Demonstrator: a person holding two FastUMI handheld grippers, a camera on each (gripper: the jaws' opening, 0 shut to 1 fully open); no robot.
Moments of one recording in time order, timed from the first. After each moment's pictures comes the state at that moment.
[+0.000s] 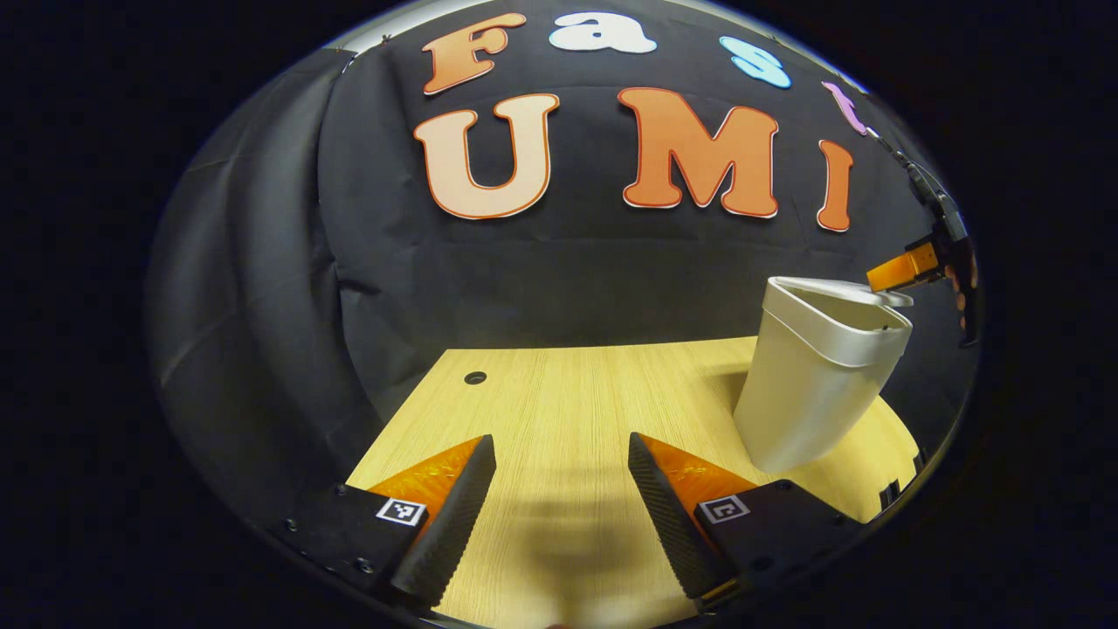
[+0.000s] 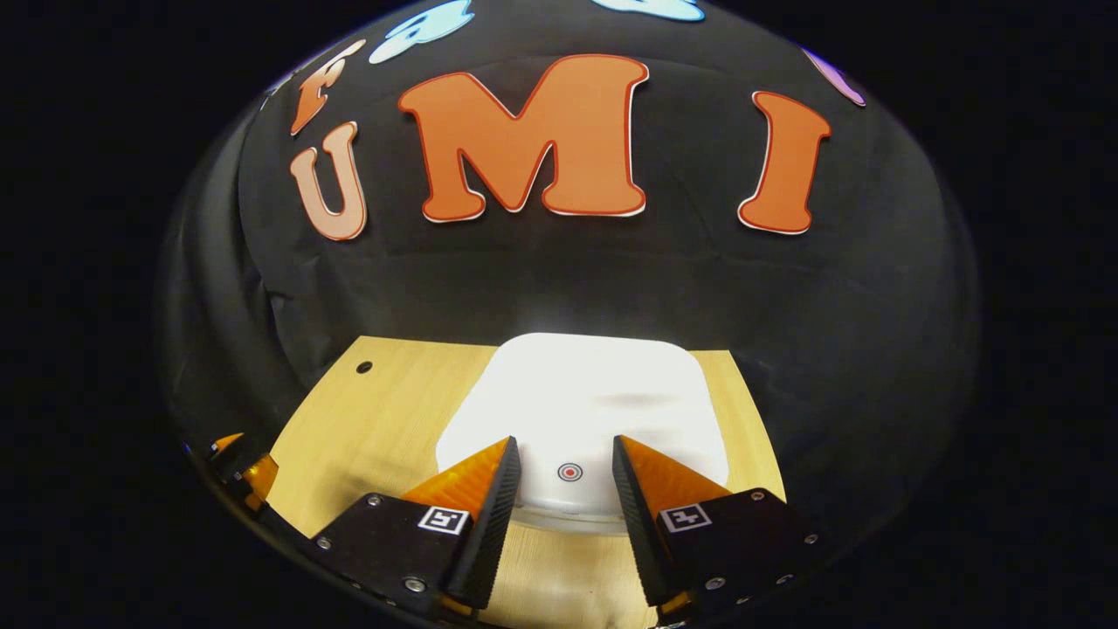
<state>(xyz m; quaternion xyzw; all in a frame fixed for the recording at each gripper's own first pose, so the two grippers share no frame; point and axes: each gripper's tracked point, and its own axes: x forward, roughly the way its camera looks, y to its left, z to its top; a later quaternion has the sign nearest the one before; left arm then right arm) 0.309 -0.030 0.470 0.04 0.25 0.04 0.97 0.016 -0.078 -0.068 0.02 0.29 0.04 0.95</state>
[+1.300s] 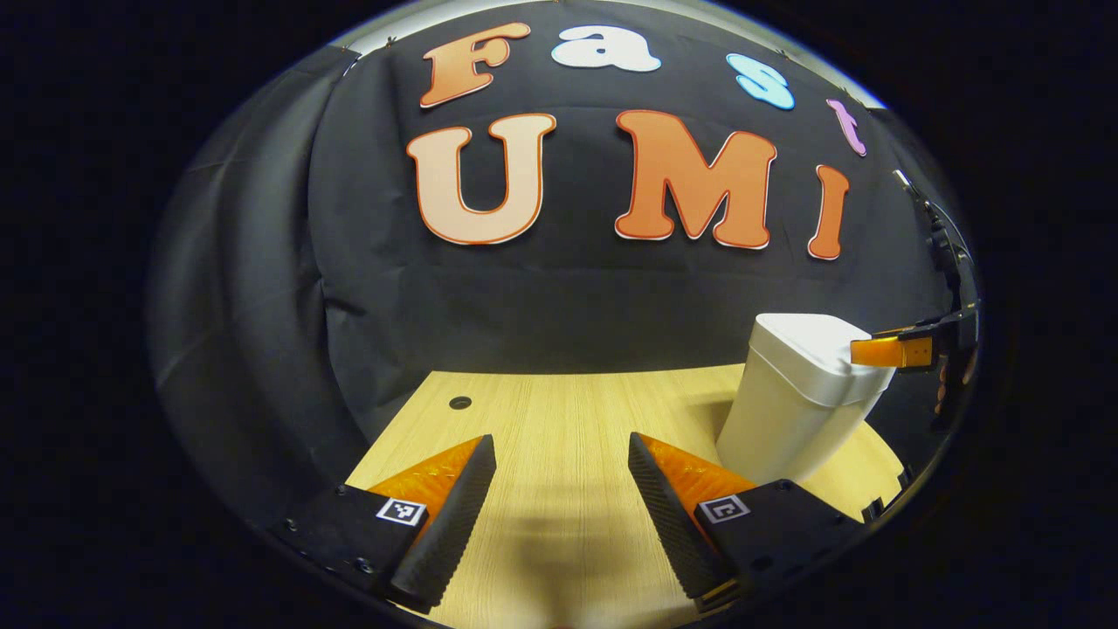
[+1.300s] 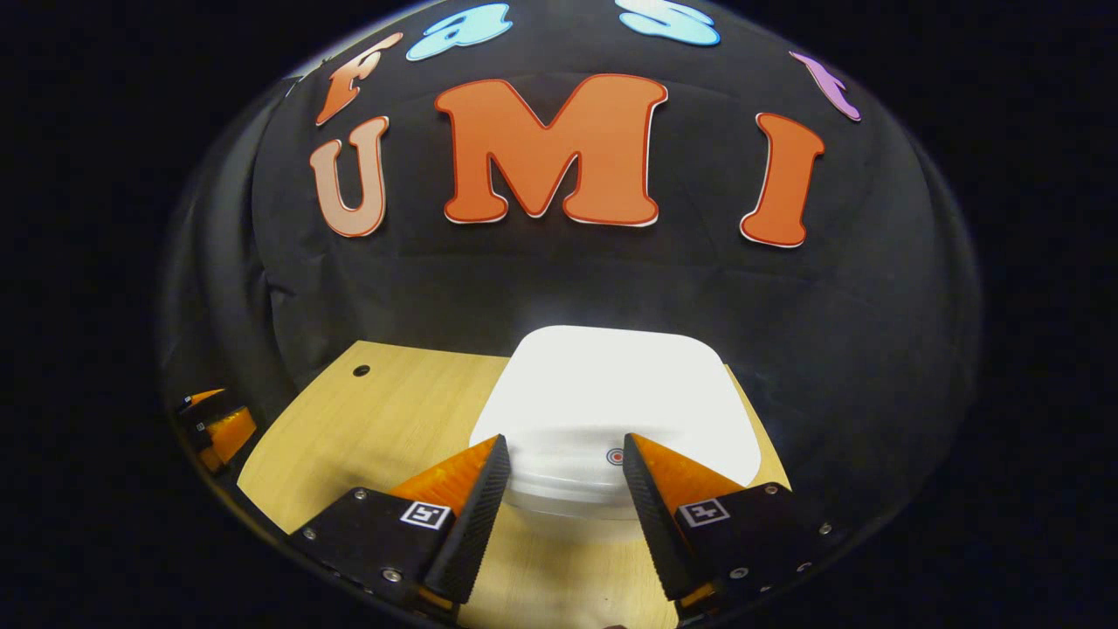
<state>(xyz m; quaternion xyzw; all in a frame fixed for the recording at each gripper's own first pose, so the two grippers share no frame) 0.336 -0.031 0.514 0.02 0.21 0.01 0.98 0.000 -0.044 -0.070 0.01 0.22 0.03 0.98</state>
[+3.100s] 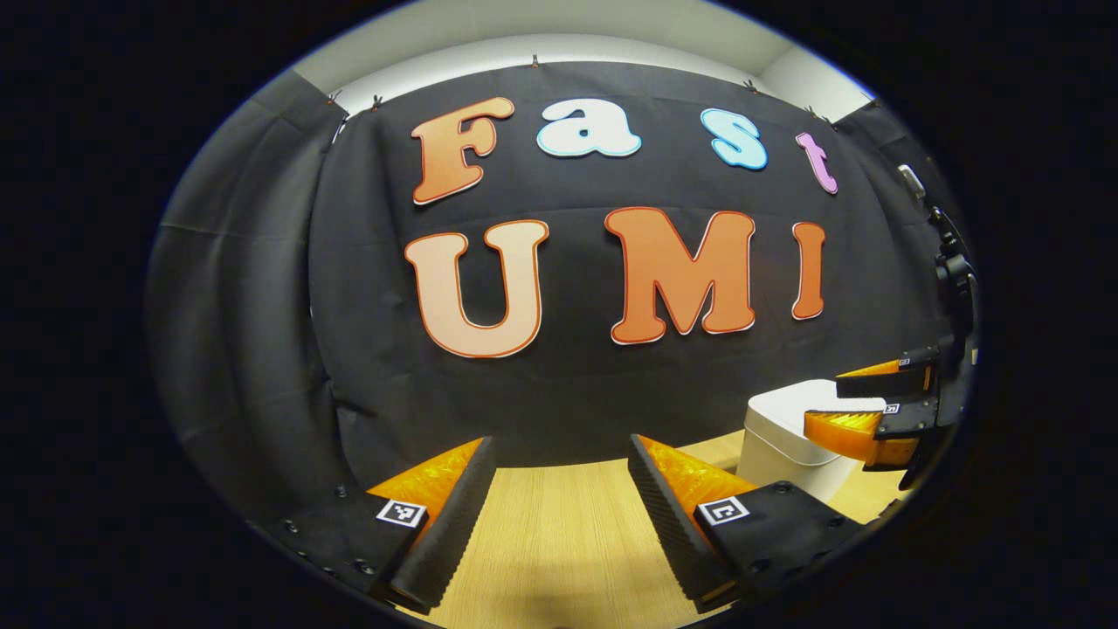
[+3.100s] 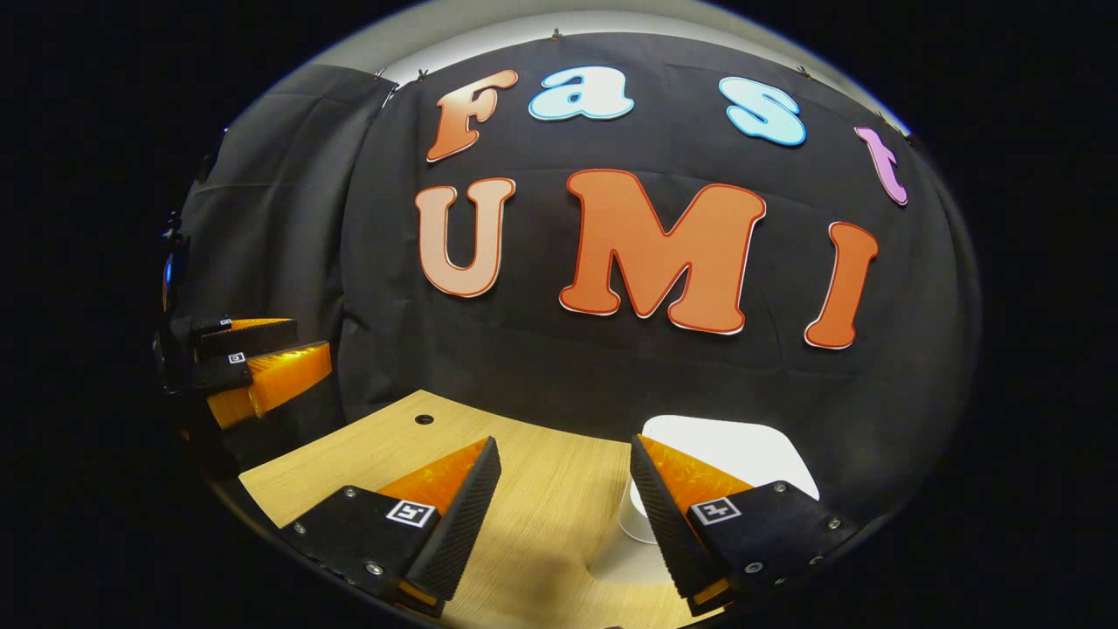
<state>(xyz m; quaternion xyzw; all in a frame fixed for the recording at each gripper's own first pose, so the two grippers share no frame) 0.360 -0.025 0.610 0.06 0.07 0.00 1.00 -0.026 0.066 -0.010 -0.04 0.07 0.11 0.99</state>
